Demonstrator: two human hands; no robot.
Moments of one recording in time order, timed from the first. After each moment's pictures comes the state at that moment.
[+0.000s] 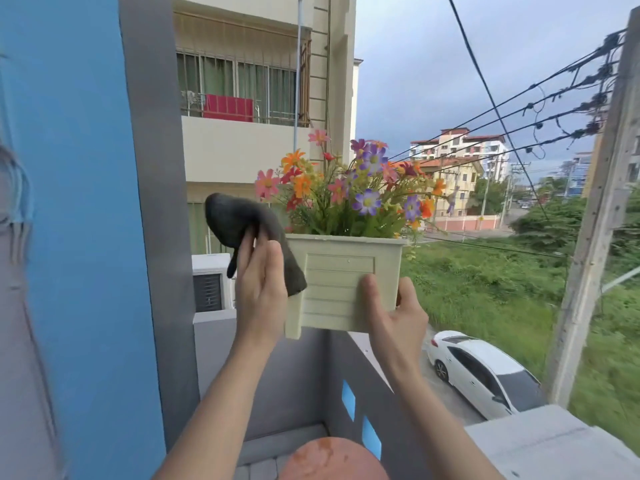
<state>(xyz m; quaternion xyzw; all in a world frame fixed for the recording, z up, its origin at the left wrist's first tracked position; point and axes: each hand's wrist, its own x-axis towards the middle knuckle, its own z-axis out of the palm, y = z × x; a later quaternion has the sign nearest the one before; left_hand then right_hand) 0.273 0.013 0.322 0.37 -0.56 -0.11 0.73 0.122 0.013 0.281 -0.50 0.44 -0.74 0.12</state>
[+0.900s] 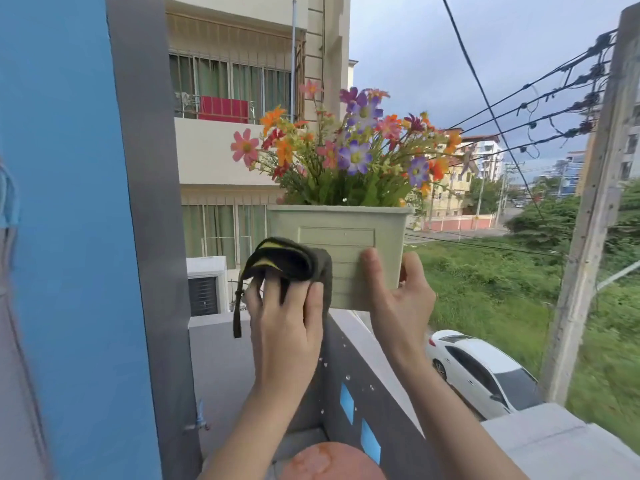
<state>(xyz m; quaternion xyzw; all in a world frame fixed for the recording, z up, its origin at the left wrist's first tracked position) 0.249 0.017 0.286 0.42 -0.62 0.22 0.63 0.122 0.019 0.315 -0.51 0.40 -0.75 0.09</state>
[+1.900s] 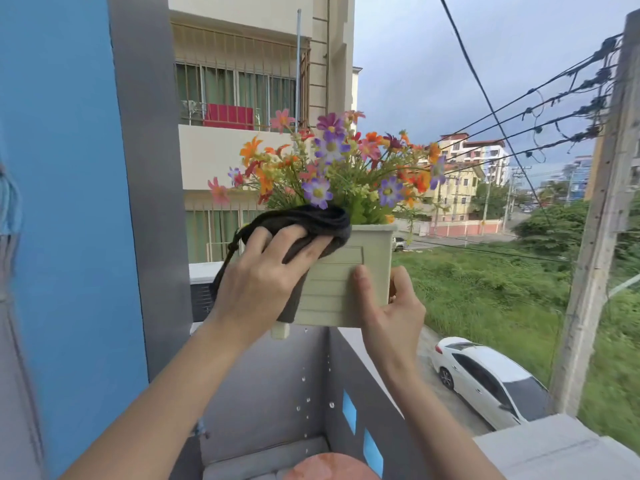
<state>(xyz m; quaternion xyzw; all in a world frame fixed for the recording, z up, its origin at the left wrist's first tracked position) 0.289 0.000 0.349 0.30 -0.68 0.50 0.44 0.122 0.009 0.304 -0.53 0.42 -0.73 0.07</state>
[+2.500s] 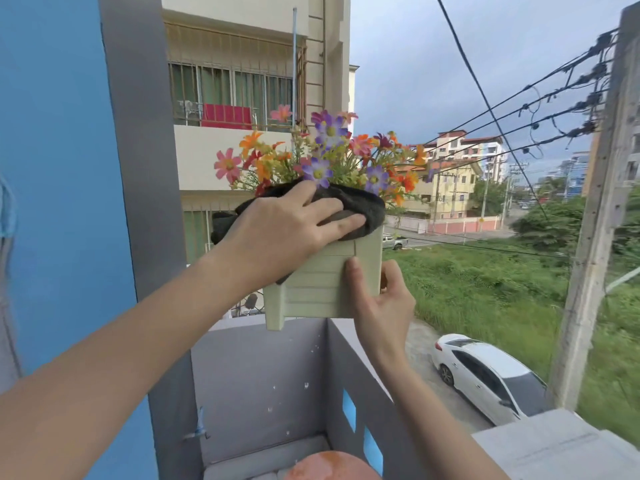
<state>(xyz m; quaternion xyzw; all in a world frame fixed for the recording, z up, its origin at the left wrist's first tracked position) 0.277 0.011 0.416 0.23 -0.74 0.59 0.23 0.124 -0.004 0.306 -0.51 0.40 -0.75 0.11</state>
